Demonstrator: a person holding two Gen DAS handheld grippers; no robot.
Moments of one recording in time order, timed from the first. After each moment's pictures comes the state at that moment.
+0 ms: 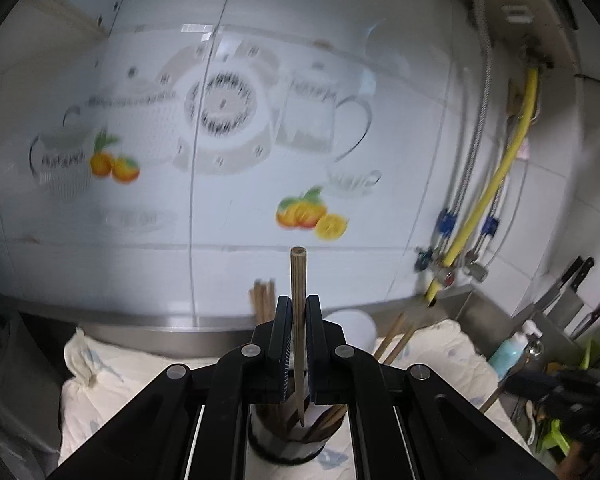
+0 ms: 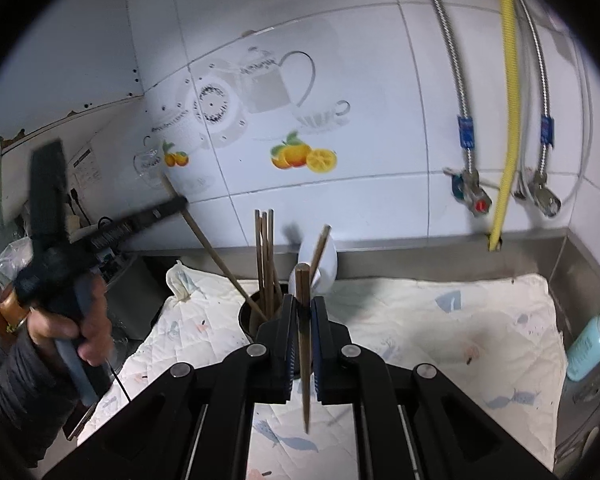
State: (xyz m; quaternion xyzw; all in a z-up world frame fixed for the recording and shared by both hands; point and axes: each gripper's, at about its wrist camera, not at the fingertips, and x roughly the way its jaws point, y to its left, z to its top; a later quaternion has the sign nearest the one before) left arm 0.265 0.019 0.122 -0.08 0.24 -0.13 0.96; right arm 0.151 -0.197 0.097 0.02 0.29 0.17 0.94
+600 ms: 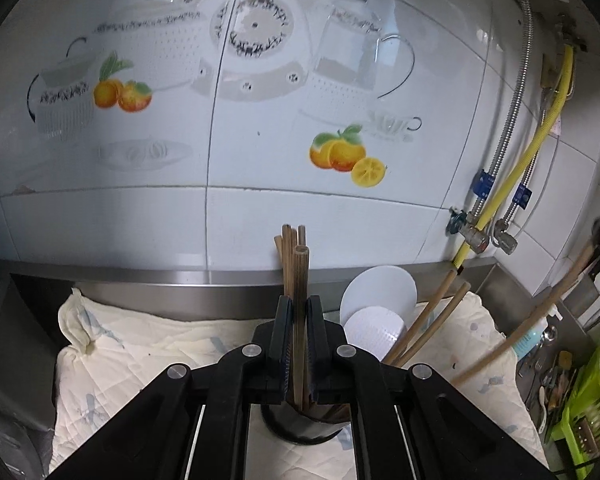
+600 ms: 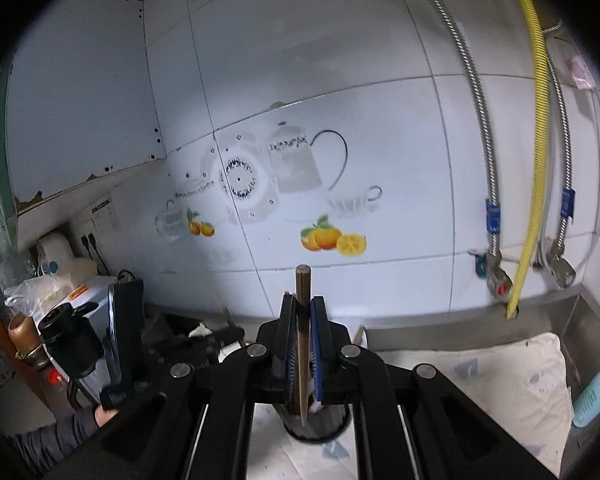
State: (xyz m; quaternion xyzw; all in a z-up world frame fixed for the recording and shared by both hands) left arm 0.293 0.025 0.075 -0.08 0.30 -0.12 0.94; right arm 0.175 -0.175 0.152 0.05 0.21 0.19 0.96
